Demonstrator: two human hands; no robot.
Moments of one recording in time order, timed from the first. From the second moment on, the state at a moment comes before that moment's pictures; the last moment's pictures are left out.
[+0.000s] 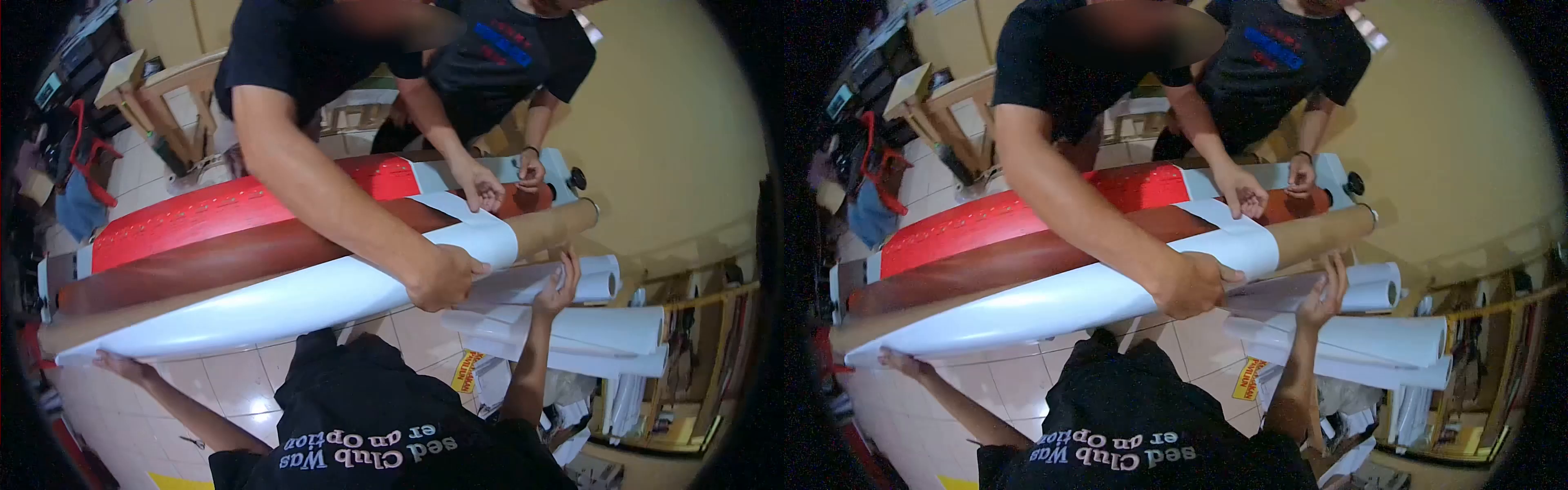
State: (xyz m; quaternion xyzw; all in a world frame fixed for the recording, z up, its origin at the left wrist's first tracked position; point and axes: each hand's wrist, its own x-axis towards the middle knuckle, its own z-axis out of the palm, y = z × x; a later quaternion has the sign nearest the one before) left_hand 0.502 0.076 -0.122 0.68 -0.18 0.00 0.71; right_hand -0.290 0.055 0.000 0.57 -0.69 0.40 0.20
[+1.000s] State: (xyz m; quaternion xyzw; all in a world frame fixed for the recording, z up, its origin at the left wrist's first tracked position) left_hand 0.408 0.062 -0.097 0.62 -0.26 0.06 0.74; right_hand -0.173 0.151 0.000 0.86 -0.31 0.41 -0.07
